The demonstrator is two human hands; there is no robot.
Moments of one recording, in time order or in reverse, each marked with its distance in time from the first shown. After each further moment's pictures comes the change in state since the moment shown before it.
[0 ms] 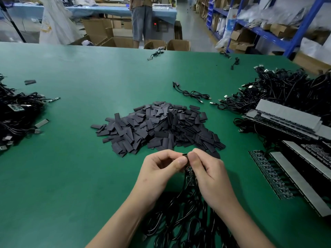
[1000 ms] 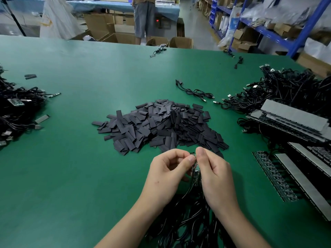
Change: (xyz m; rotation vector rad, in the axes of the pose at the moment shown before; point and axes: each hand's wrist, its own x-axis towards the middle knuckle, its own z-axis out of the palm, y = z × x) left_hand -0.001 -0.002 0.015 0.053 0.054 0.002; right_hand -0.003 0.001 0.010 0.039 0.142 0.114
